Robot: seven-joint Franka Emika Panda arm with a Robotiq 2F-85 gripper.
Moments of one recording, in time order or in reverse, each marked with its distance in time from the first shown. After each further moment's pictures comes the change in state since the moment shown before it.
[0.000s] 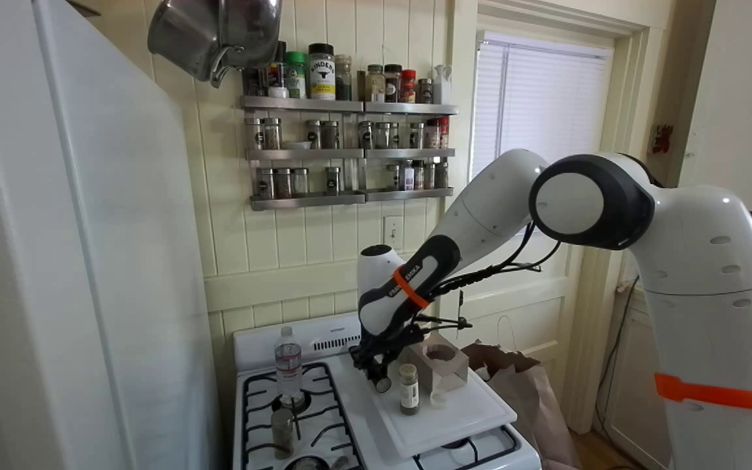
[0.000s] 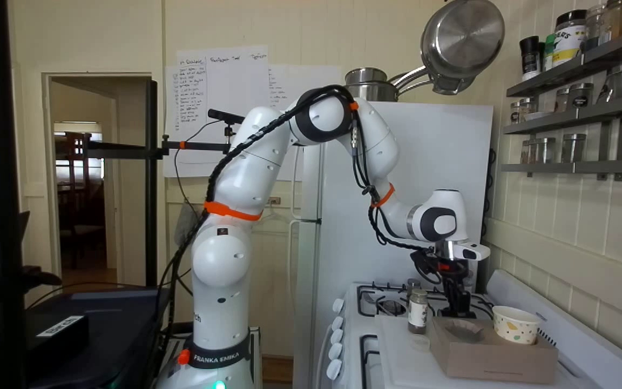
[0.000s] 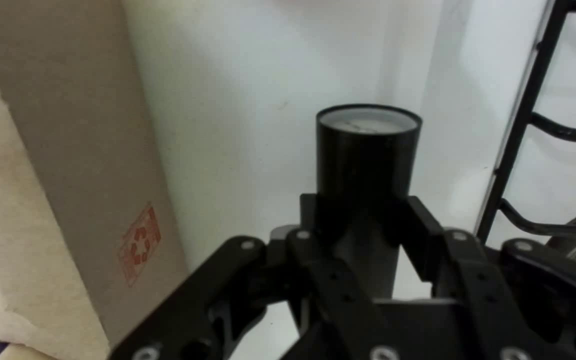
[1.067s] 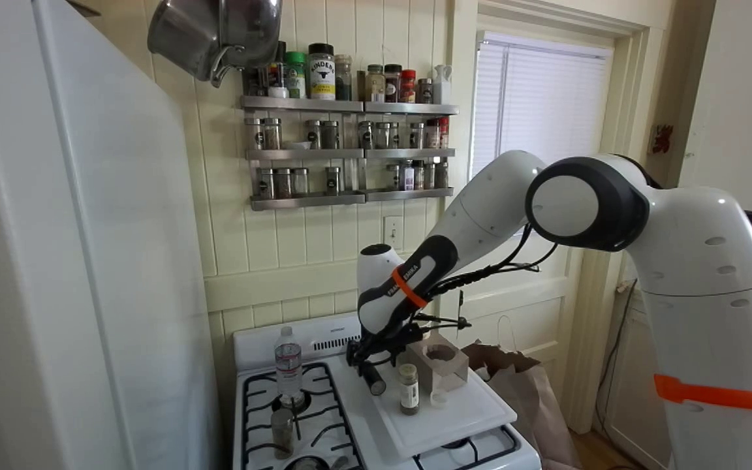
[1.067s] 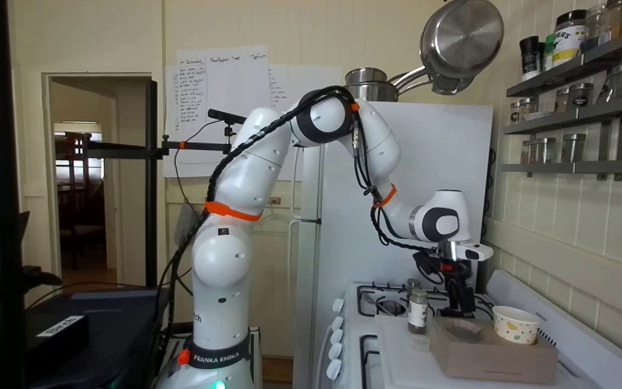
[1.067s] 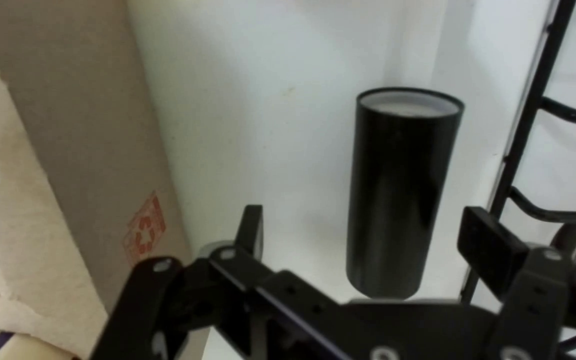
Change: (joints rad) arm 0.017 0.012 -0.025 0.018 0.007 -0.002 0.004
